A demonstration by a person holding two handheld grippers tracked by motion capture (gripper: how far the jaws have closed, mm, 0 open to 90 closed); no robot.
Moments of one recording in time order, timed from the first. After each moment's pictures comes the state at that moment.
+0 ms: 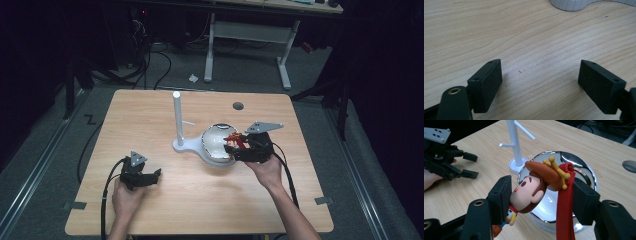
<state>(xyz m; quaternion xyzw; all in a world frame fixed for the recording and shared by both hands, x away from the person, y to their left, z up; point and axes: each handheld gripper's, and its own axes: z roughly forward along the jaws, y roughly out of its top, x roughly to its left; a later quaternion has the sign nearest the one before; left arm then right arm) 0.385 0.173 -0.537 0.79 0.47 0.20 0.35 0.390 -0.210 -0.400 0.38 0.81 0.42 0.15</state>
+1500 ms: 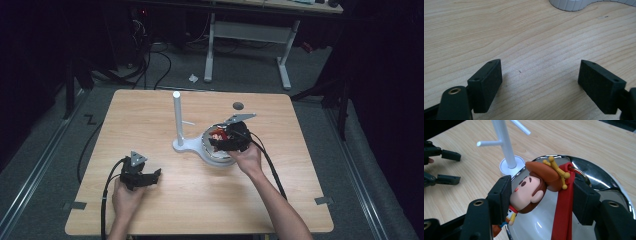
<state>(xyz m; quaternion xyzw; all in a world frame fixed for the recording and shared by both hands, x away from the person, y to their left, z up) 0.386 0.173 -0.537 0.79 0.47 0.20 0.35 0.447 -0.170 -0.434 0.38 0.83 0.39 0.13</state>
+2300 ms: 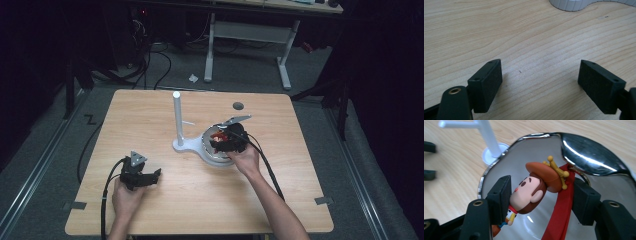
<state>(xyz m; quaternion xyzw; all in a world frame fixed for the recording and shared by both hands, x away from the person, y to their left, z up) 0.386 0.173 -0.537 0.79 0.47 0.20 0.35 0.459 -0.168 -0.457 0.42 0.83 0.35 0.14</state>
